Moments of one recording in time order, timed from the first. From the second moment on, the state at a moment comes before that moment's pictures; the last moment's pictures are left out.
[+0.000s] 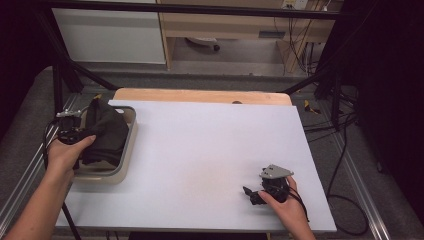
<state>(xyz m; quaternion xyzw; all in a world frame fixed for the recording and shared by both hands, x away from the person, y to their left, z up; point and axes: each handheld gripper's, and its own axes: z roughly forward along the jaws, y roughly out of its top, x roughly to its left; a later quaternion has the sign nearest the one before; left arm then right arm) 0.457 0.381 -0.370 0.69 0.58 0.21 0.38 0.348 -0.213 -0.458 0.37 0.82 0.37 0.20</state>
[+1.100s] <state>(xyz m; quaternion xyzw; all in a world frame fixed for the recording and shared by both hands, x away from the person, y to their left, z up) 0.470 0.370 -0.380 0.72 0.58 0.20 0.34 0.347 -0.211 -0.459 0.36 0.83 0.37 0.19</state>
